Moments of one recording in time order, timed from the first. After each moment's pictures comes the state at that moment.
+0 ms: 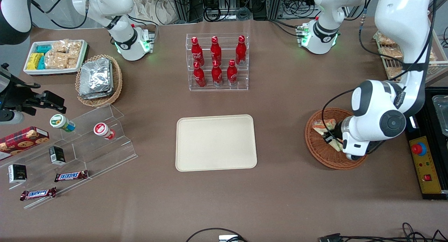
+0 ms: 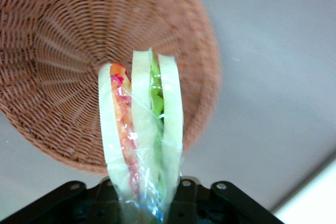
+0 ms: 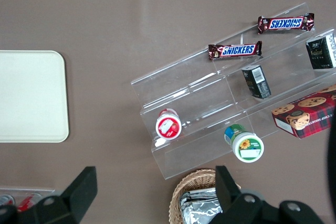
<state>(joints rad) 0.02 0.37 -0.21 -1.75 -0.03 1.91 -0.70</state>
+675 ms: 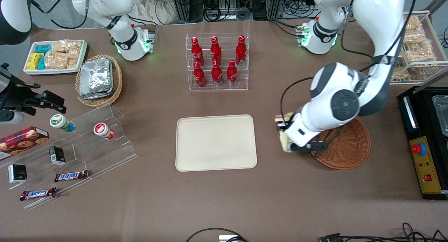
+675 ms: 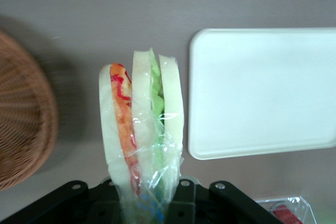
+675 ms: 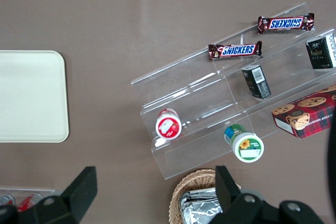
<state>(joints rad) -0.07 0.47 -0.44 -1.52 -0.03 1.88 -0.44</state>
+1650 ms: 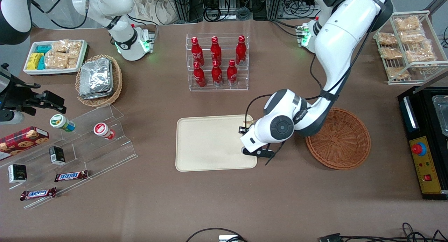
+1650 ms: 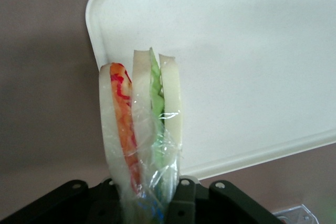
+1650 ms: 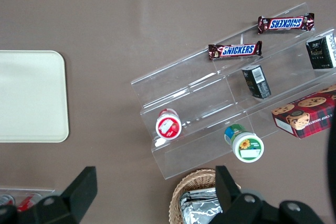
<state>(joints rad) -0.23 0.77 -0.44 -1.42 0.00 2.02 -0.47</state>
